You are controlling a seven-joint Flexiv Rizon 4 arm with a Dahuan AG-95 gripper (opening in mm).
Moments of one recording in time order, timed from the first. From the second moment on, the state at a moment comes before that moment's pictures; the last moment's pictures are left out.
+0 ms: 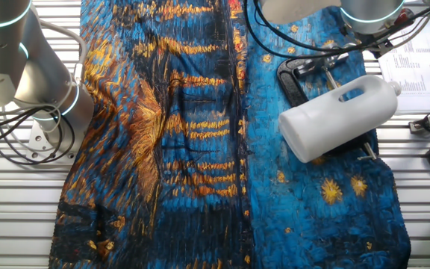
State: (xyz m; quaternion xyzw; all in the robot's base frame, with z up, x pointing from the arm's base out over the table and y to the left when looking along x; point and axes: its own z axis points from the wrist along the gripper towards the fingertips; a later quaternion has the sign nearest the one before) arm 0.716 0.145 0.138 -0.23 0.94 0.12 0.24
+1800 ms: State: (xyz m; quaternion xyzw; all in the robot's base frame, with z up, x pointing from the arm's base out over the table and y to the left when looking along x) arm 0.712 0.146 0.145 -0.25 0.94 0.10 0.19
